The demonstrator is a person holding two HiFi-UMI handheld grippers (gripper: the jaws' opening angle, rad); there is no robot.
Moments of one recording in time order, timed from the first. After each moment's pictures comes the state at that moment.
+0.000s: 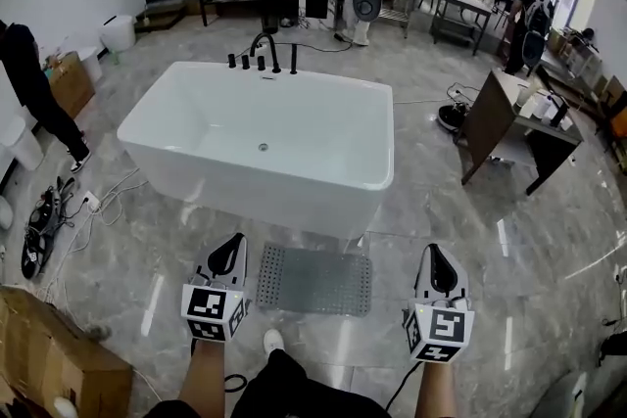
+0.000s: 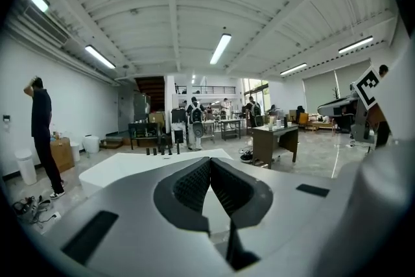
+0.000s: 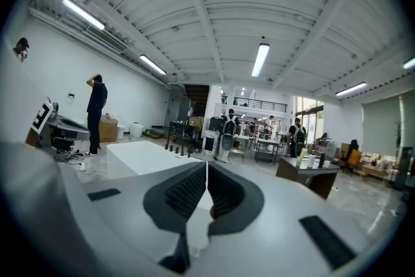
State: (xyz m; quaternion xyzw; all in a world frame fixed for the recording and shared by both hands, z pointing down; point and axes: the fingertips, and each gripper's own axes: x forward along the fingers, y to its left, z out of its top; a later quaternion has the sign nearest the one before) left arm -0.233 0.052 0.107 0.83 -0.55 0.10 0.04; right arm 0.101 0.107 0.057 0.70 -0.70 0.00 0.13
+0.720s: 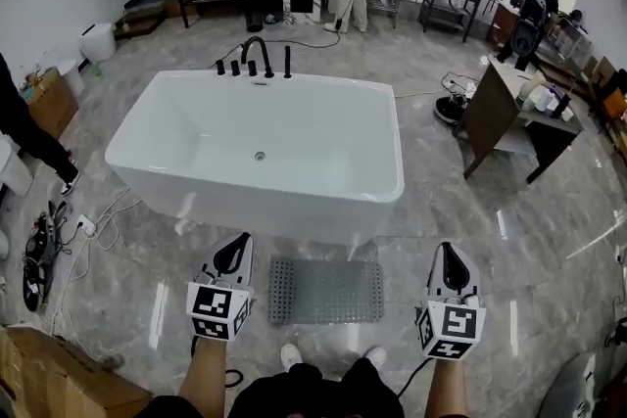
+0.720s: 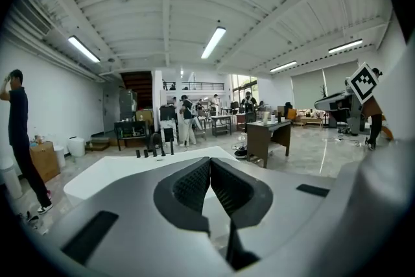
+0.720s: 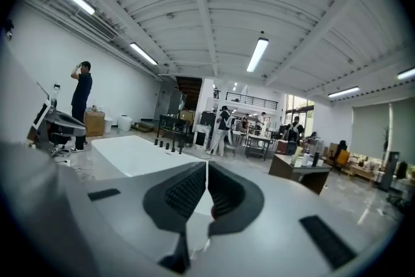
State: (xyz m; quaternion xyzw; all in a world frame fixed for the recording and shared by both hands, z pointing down) left arm -0.271 -0.064 0.127 0.86 -0.49 0.13 0.04; right arm 0.070 0.021 0.070 0.73 -0.66 0.01 0.16
